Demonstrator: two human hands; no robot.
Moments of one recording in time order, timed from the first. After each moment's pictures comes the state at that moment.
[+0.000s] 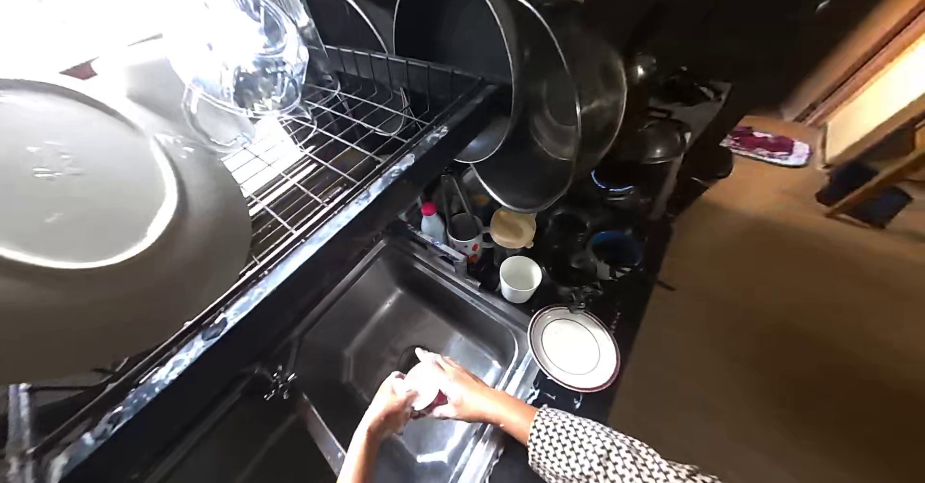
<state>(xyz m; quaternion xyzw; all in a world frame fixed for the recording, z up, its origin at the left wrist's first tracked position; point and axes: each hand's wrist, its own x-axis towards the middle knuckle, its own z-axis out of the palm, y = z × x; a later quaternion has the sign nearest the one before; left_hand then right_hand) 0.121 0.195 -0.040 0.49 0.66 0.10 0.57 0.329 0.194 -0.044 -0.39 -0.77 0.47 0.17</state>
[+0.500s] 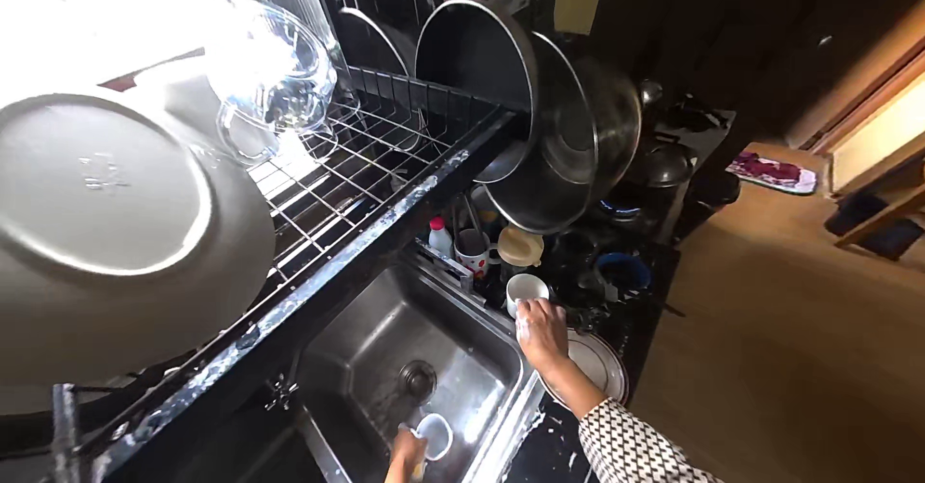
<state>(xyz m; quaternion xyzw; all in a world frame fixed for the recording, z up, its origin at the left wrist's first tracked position) 0.128 0.159 -0.167 0.41 0.78 -0.07 0.47 0.433 0.247 0.021 -0.76 -0.64 0.12 0.08</state>
